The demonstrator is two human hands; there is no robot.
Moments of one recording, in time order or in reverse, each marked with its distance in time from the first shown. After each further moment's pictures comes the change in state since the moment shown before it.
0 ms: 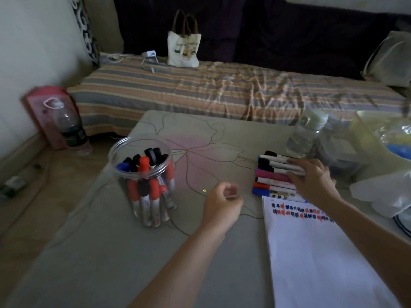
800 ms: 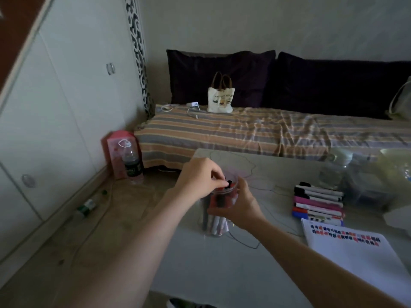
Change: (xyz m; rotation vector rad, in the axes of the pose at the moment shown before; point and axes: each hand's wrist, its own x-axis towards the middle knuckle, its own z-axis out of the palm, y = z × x) left_hand -0.050 0.117 -0.210 0.891 0.097 0.579; right_hand -0.141 -0.267 0.017 0.649 -0.298 -0.173
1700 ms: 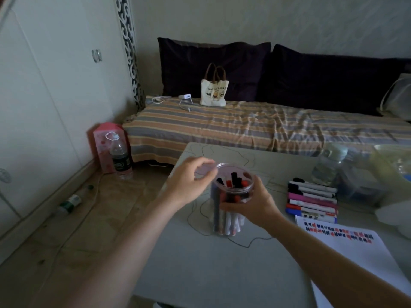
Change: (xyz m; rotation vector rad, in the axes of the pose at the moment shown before) left_hand -0.004 -0.023 0.030 -0.321 0.030 -0.025; right_hand 0.015 0.042 -0.036 0.012 0.019 0.018
